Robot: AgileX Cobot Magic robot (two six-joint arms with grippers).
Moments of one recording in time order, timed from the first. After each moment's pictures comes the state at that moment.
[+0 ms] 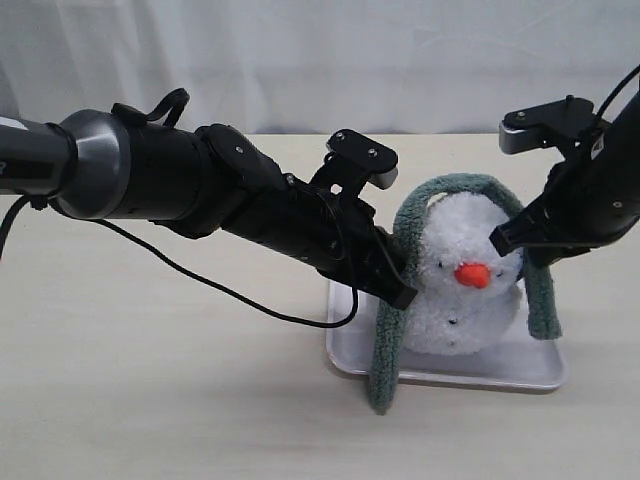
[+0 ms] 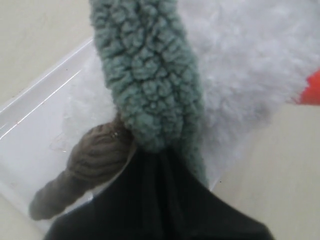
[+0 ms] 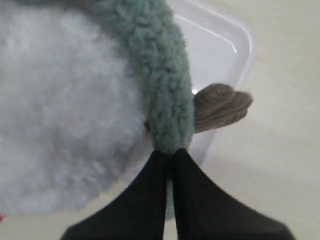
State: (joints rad) left arm -0.73 1.96 -1.25 -1.12 0.40 1.18; right arm 0.19 1.55 -1.09 -0.04 0.91 -0.11
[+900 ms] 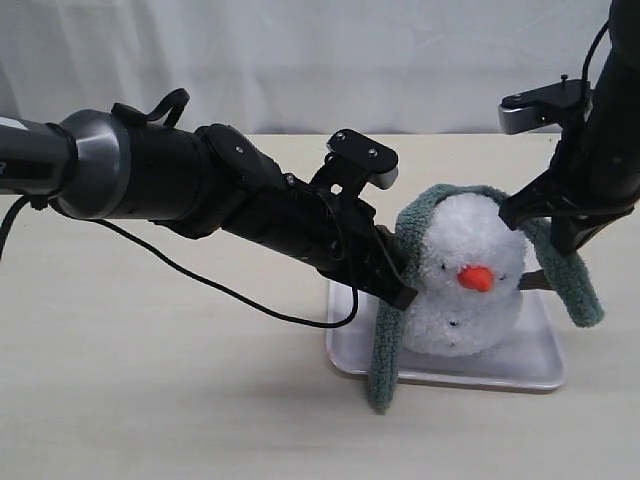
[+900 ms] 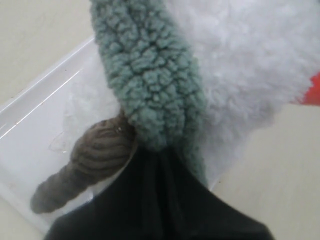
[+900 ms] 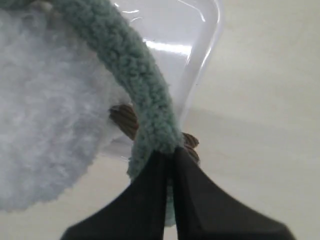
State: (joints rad) left arm -0.73 1.96 -1.25 -1.12 0.40 1.18; right arm 0.19 1.68 -1.32 -0.13 1.20 -0.05
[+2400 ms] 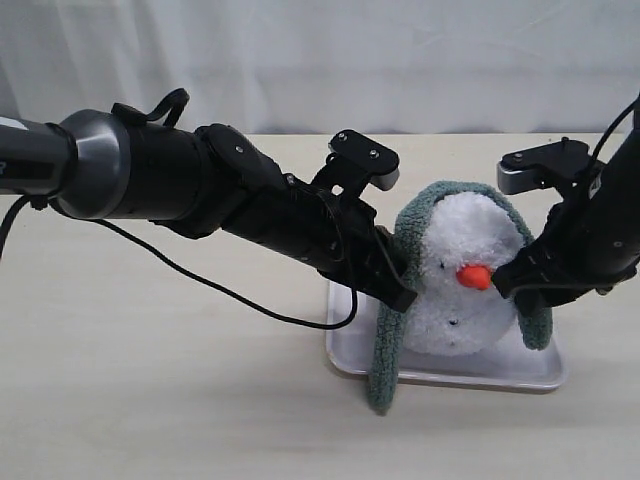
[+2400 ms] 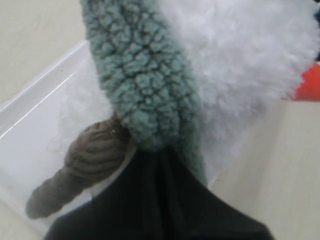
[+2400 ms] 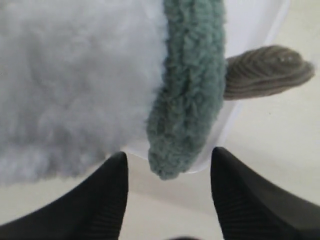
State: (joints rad) left arm -0.73 1.96 -1.25 -1.13 0.41 1.20; right arm 0.19 1.55 -0.99 -0.01 0.91 -0.12
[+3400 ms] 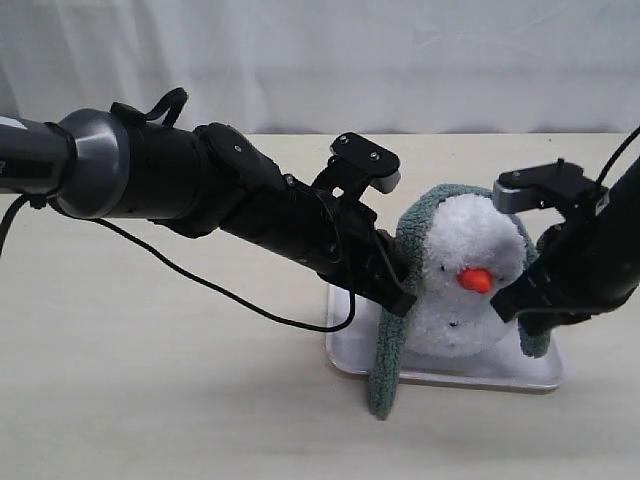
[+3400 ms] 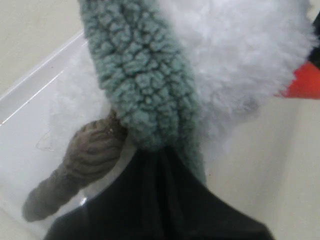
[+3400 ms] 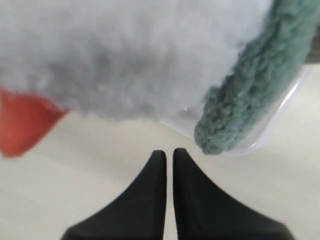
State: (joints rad) left arm -0.73 1.96 -1.25 -1.13 0.44 1.20; right arm 0.19 1.49 -0.92 0.14 0.93 -0.25
